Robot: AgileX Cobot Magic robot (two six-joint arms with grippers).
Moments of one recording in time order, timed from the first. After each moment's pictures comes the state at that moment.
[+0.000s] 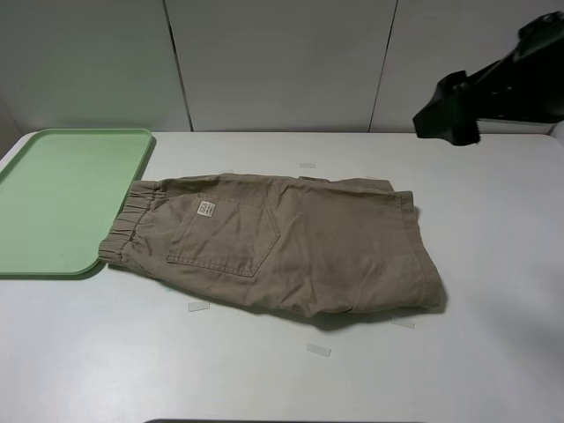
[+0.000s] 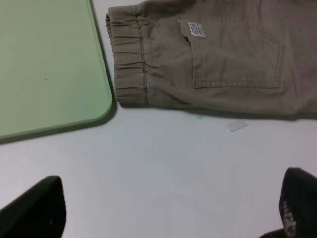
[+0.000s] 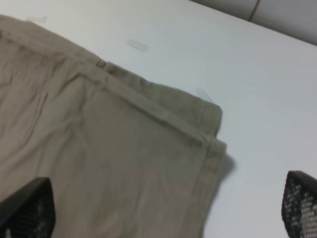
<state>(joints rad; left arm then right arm) -0.23 -0.01 -0.49 0.00 1.06 -0.05 0.41 1.18 -0.89 -0.10 0.53 0.10</state>
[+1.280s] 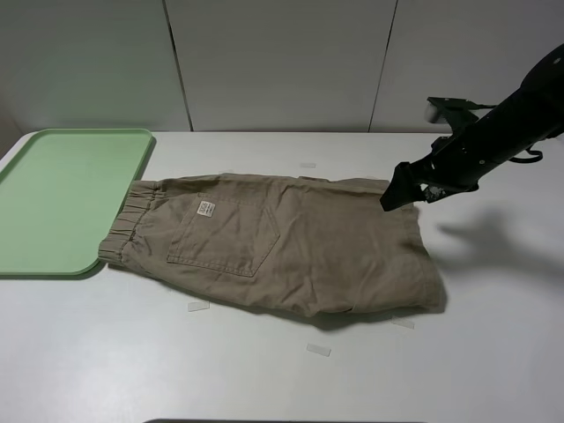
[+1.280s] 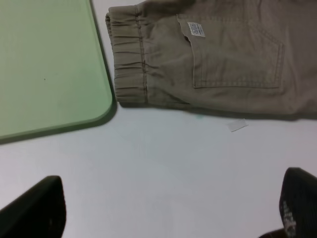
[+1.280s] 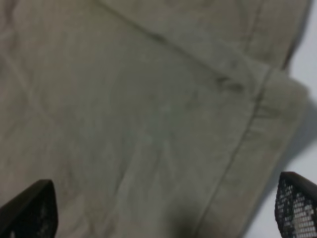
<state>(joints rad) -0.23 -0.01 -0.49 0.00 1.06 -0.05 0.06 1.84 -1.03 0.62 0.63 -0.76</state>
